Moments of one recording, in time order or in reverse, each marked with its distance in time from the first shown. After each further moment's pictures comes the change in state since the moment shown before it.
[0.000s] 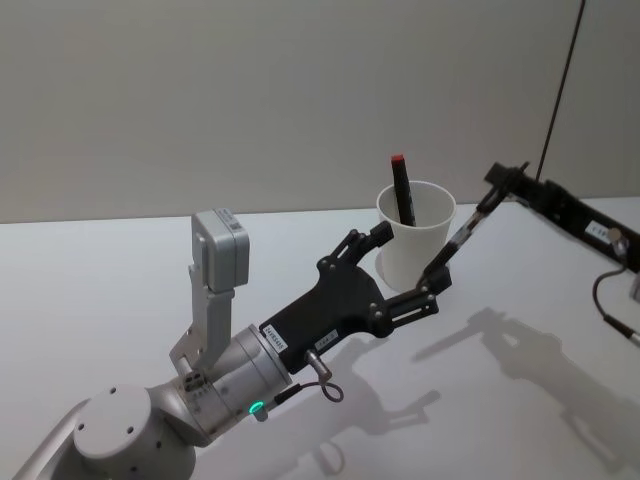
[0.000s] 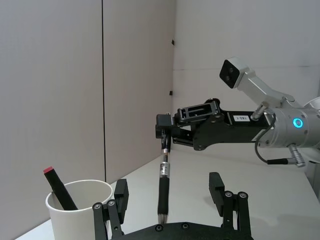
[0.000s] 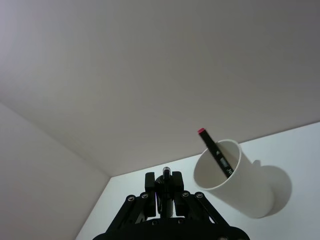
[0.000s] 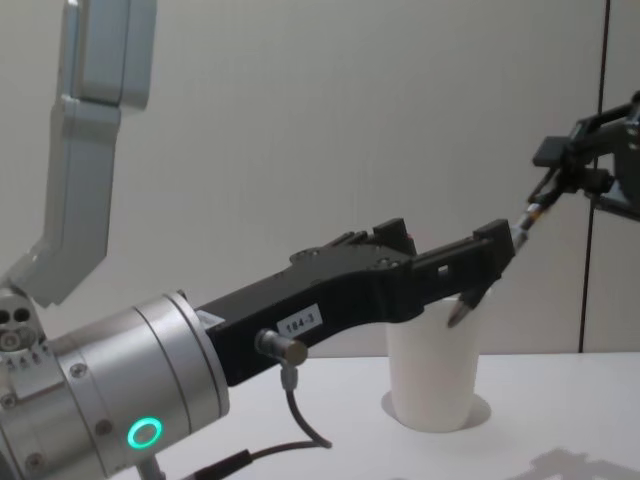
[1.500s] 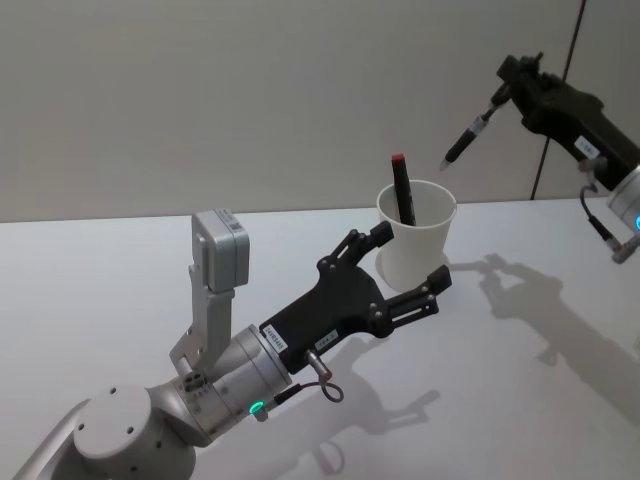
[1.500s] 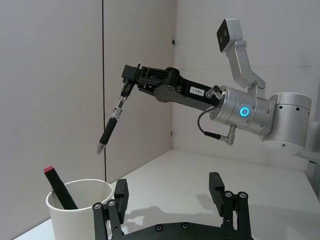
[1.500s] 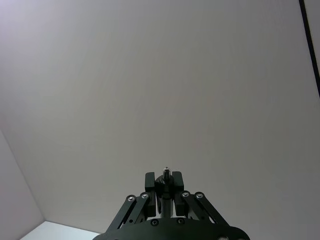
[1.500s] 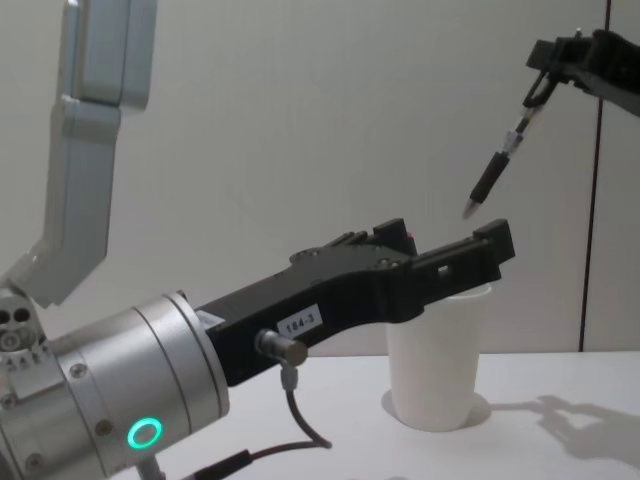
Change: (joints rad) left arm 0.000 0.000 0.000 0.000 0.000 0.000 0.000; right arm 0.208 -0.133 -0.052 0.246 -0.535 -0.284 0.209
